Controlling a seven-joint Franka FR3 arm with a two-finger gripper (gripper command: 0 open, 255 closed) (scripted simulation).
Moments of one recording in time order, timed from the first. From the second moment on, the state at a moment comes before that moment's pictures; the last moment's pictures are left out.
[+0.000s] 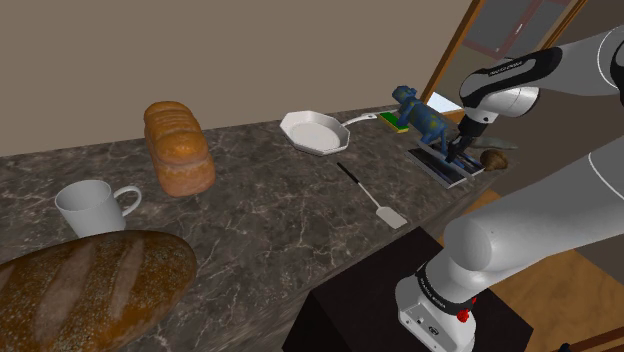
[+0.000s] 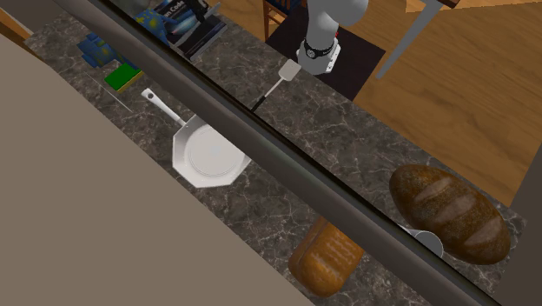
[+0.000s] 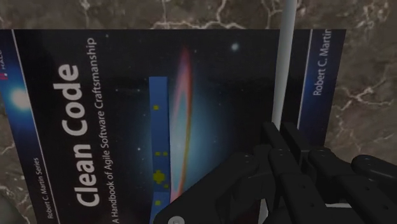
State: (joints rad) arm -0.35 -0.21 -0.62 -2.40 -0.20 2.18 -0.78
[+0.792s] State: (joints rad) arm -0.35 -0.20 -0.62 -2.40 -0.19 2.19 -0.78
